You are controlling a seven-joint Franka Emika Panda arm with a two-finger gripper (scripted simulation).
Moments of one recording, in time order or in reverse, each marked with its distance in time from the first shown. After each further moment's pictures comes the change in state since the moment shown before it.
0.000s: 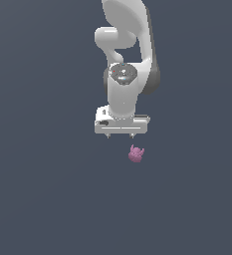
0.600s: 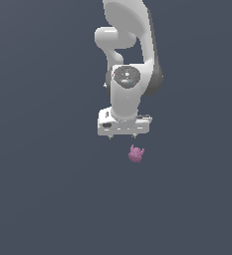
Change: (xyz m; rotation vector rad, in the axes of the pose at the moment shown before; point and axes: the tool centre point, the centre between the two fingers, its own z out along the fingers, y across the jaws) arm -0.001 -0.009 0.005 0.005 -0.020 -0.049
